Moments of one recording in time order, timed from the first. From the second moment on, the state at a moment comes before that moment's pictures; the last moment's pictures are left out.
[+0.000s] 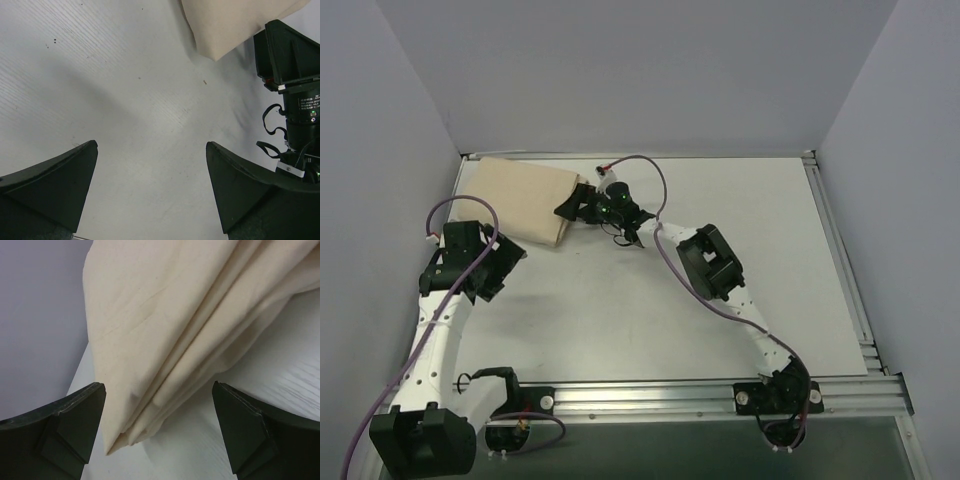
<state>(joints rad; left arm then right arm) 0.05 1.00 0.91 -0.80 -0.03 -0.88 0.67 2.58 1.92 0.46 -0.34 0.80</state>
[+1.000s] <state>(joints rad) 0.04 1.16 0.91 -0.68 0.01 -0.87 0.58 2.25 1.24 0.76 -0.13 0.90</state>
